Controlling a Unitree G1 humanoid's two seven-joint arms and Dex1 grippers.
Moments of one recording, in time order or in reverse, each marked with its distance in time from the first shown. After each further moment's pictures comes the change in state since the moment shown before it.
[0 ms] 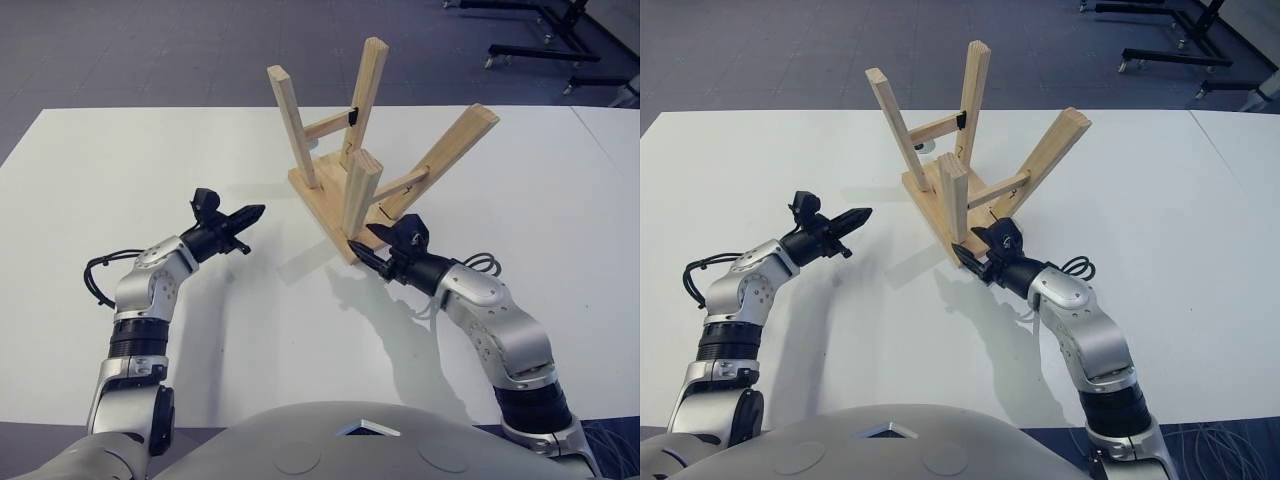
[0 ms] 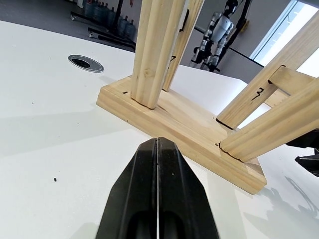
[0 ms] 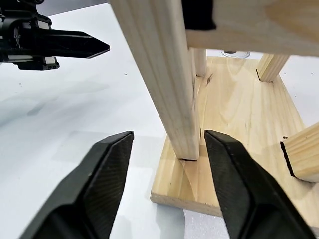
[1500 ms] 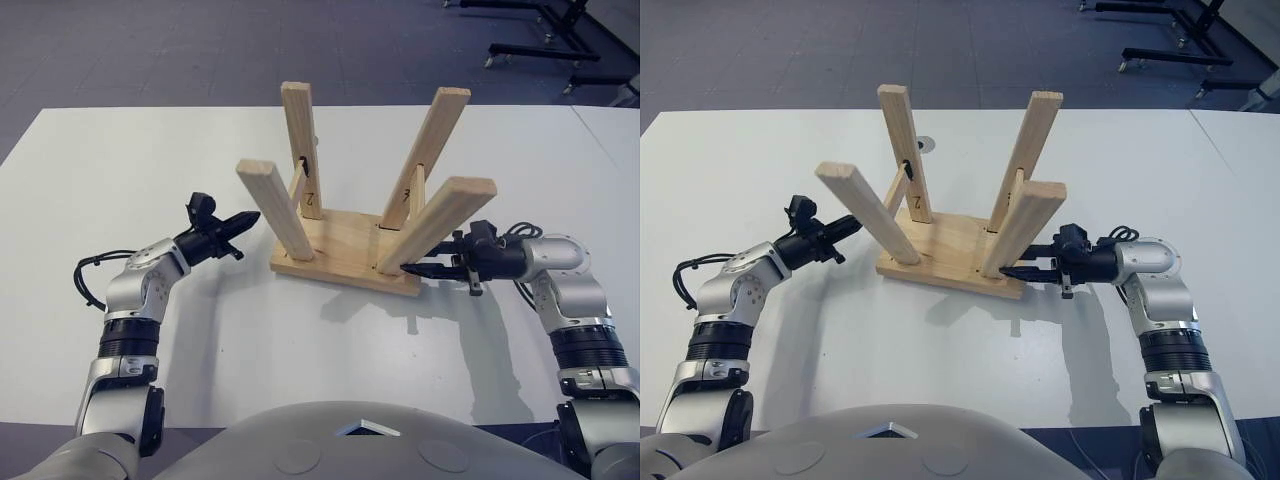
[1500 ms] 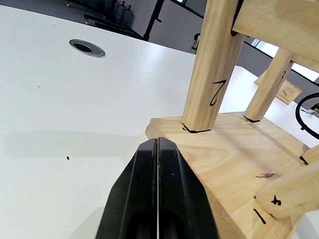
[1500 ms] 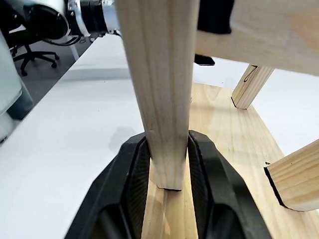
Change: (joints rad) left arm 0.001 0.056 -0.018 0.034 0.017 0.004 -0.047; right arm -0.221 -0.297 -0.143 0.730 0.145 -0.749 1.111
